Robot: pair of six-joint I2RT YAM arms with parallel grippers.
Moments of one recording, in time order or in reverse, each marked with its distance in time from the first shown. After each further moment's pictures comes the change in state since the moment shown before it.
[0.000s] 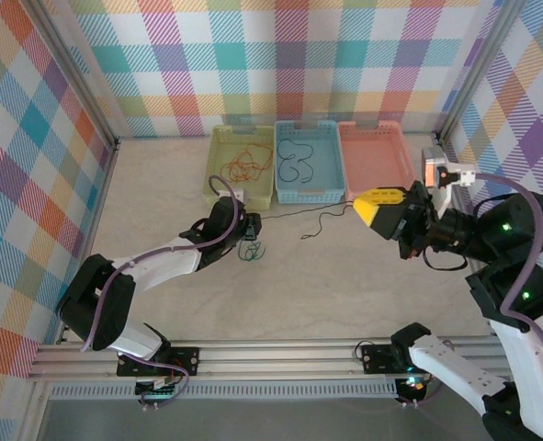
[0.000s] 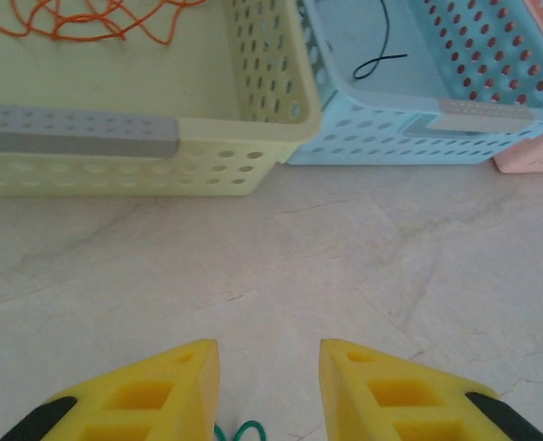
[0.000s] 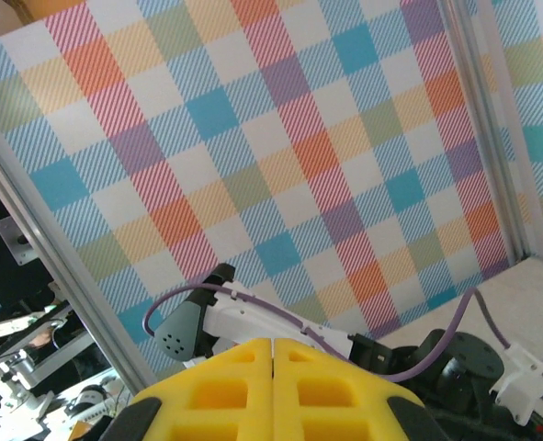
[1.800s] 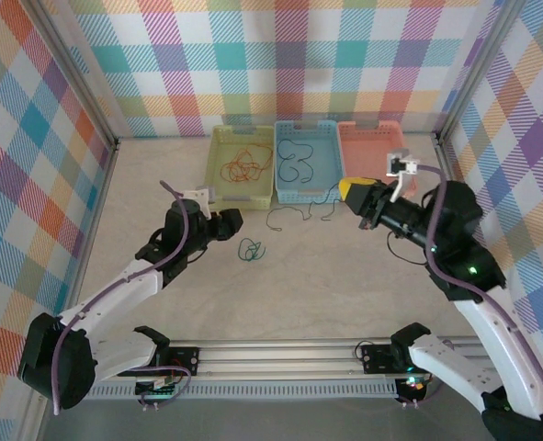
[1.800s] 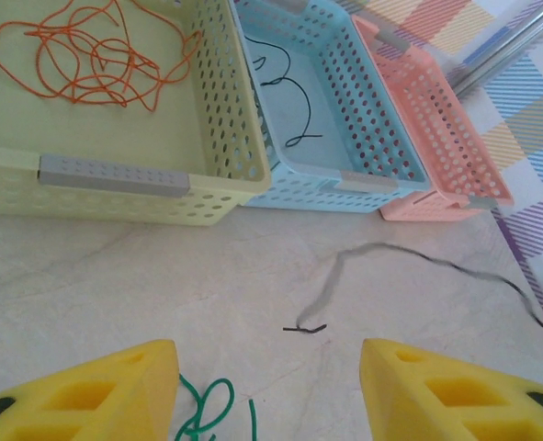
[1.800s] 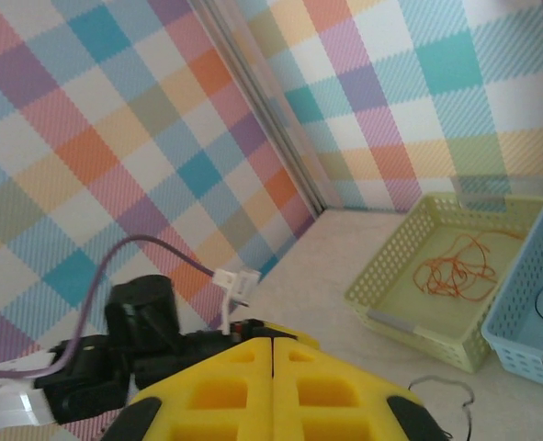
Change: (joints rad) left arm 0.150 -0.369 -0.126 -0.048 0.239 -0.042; right arm 0.000 0.041 -0.294 0.028 0.407 -0.089
